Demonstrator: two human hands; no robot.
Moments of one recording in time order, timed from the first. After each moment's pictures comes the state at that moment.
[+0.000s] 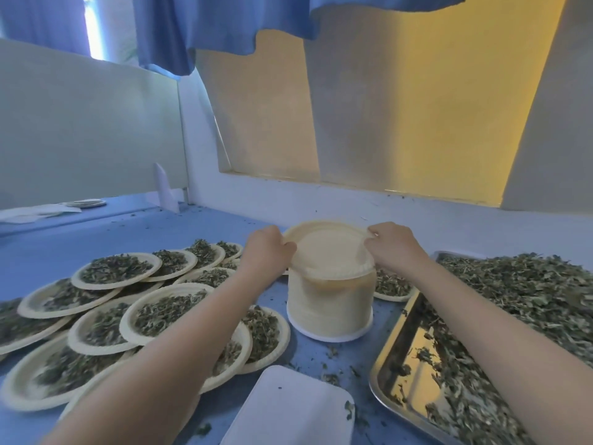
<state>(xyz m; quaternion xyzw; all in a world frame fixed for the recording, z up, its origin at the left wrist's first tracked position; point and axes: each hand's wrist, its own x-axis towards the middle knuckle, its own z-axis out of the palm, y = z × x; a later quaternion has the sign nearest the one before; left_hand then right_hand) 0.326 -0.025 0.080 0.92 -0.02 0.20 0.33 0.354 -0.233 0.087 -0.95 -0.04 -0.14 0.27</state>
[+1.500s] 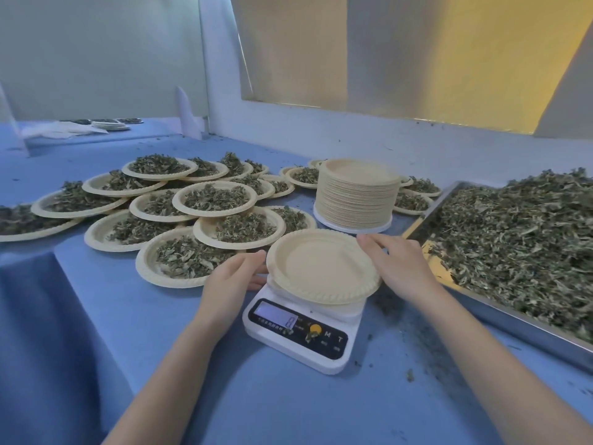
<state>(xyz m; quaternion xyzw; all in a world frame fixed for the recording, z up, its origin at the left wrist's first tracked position) 0.156 0.041 -0.091 0.71 0.06 0.13 0.69 0.217 -0.203 -0.060 -0.94 -0.08 -0.10 0.32</state>
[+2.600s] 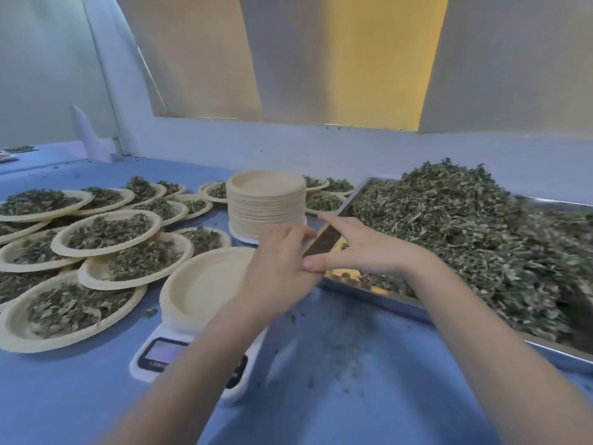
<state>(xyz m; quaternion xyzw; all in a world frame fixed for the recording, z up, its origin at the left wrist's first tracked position) 0.179 -0.123 -0.029 0.89 -0.24 0.23 0.30 0.189 -0.286 0.007 -0.93 -0.14 0.06 0.33</state>
